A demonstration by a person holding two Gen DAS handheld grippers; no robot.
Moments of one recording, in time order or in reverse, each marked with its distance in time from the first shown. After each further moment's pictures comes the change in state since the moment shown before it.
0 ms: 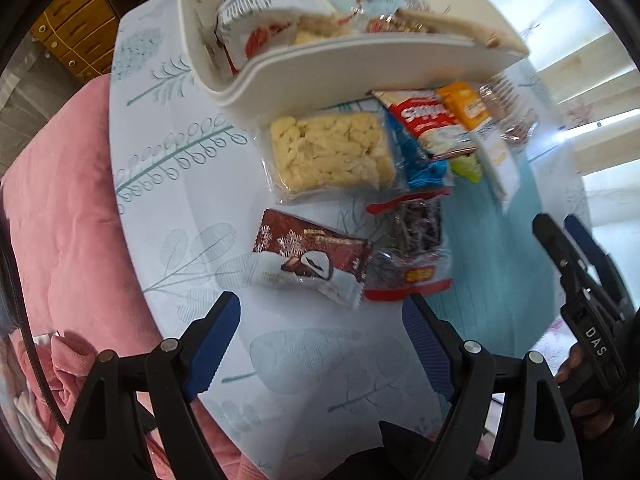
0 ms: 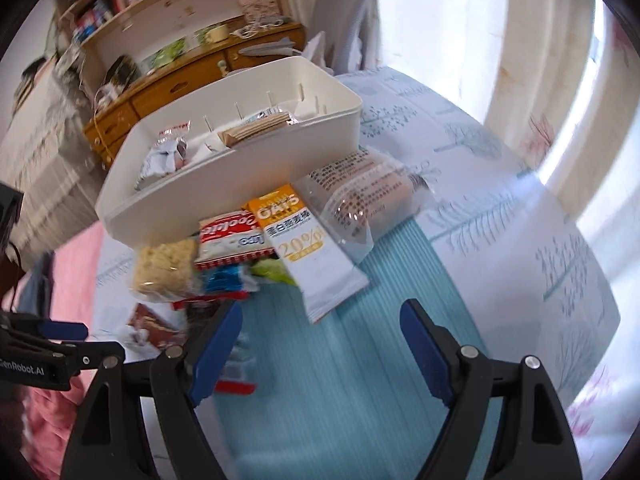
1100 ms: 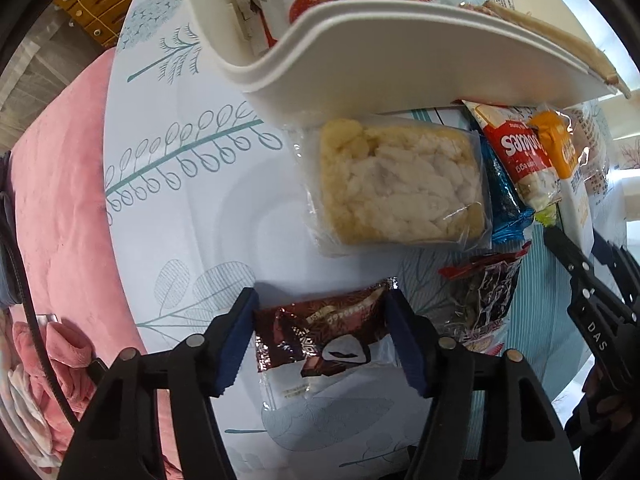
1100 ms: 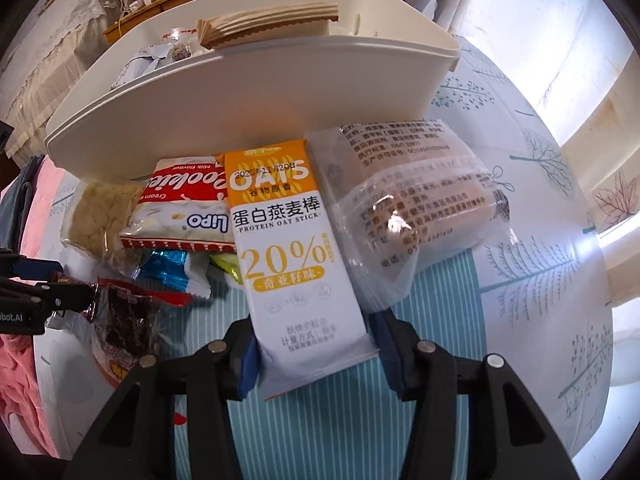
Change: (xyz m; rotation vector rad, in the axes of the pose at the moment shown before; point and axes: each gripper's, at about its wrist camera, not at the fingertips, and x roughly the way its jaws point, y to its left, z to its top) left arm 0.053 0.027 0.030 -0.125 0.034 0.072; right arm 0.096 0.008 0.030 -0.257 0.221 0.002
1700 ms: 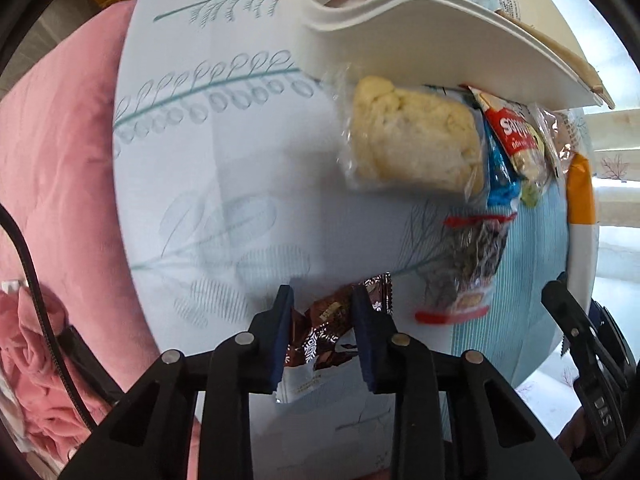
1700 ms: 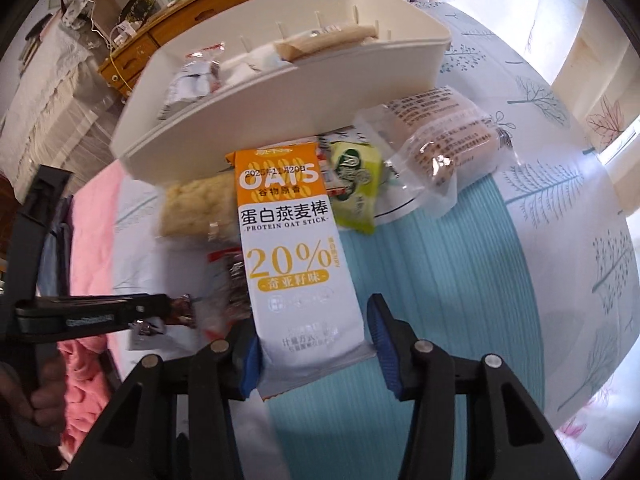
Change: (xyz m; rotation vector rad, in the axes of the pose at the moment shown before) left arm -0.003 0.048 -0.033 -0.076 0.070 -0.142; right arm -0.051 0.030 -0.014 0.195 0.058 0.144
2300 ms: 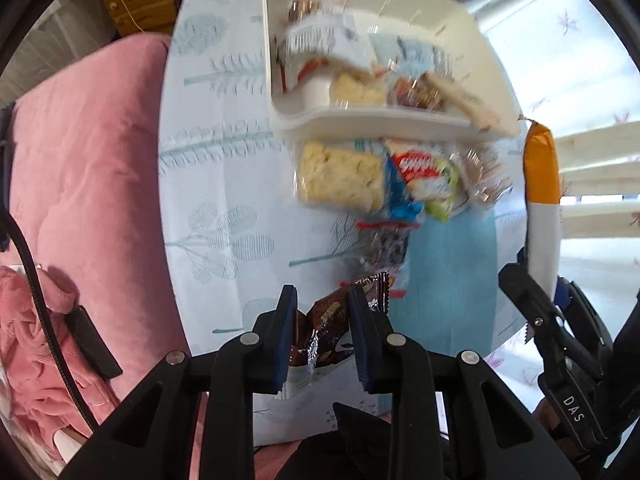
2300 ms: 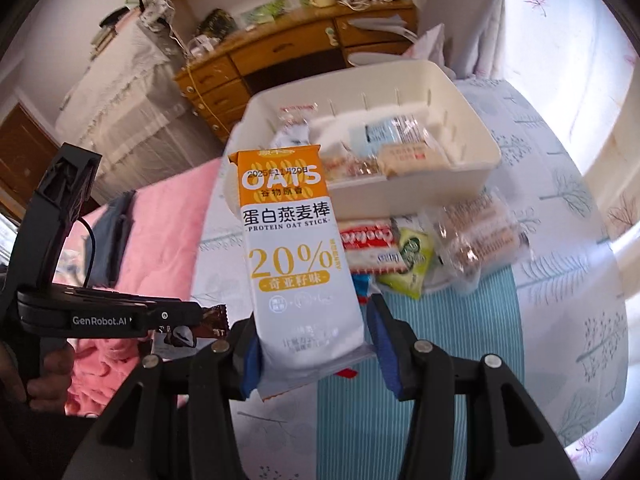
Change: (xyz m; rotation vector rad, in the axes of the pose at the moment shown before) left arm -0.114 -0.026 -0.024 -0.040 -0.127 -0.063; right arm -0.083 0.027 0.024 -0.174 -0.137 0.178
